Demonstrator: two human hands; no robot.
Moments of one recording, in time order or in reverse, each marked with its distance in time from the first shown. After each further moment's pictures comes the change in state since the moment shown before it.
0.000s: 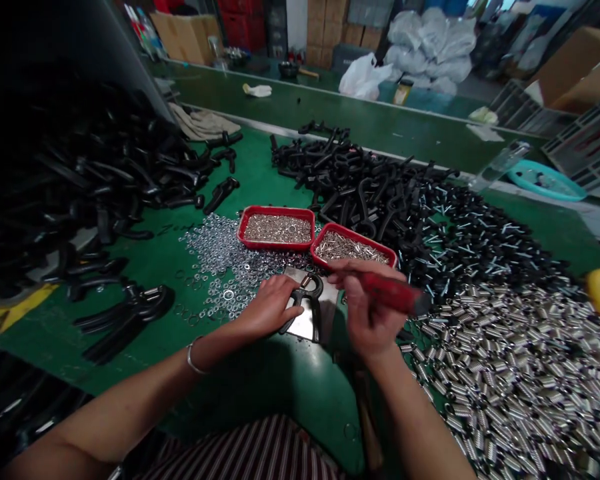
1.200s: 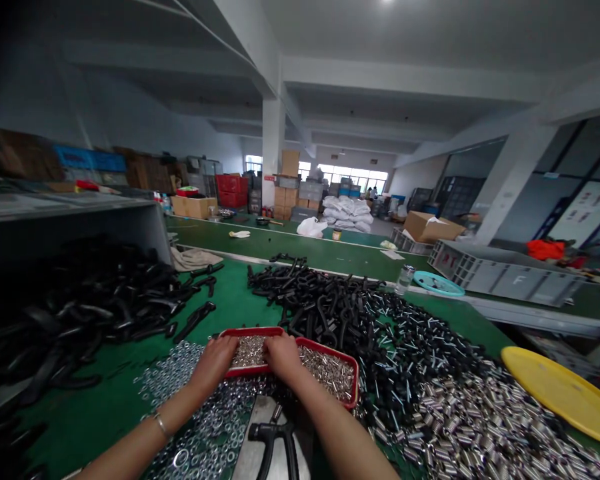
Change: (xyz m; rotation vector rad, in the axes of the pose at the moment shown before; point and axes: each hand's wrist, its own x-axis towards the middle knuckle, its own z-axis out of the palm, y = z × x) left_hand 0.099 -0.110 -0.066 0.433 0.363 -0.040; right_hand 0.134 0.084 0.101 -0.951 -0.537 -0.086
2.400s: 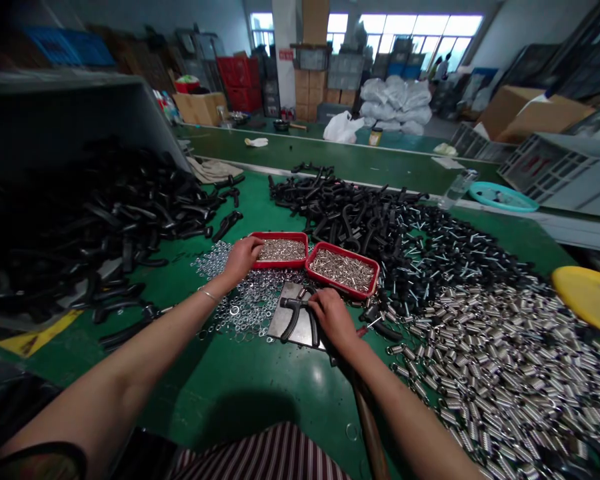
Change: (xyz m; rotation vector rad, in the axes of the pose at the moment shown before) left_hand -0.010 -0.006 0.004 -0.291 0.157 -0.082; right_hand -0.174 0.006 0.004 0.484 0.151 0.009
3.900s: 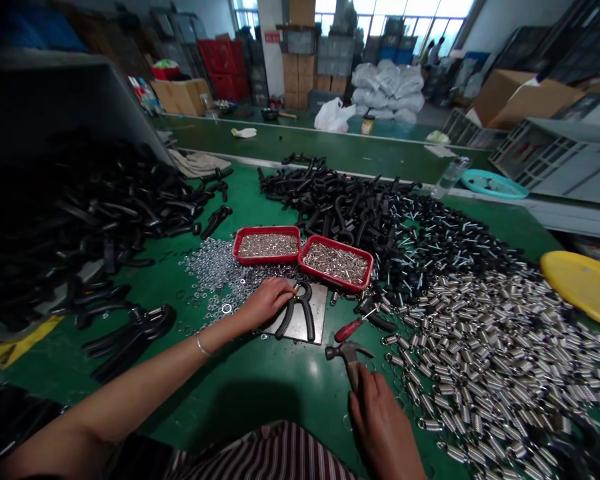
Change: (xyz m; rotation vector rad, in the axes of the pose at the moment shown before) left_hand -0.095 0.096 0.008 -0.285 -0.303 0.299; right_hand -0.197 -0.019 -0.040 -0.358 -0.060 0.393
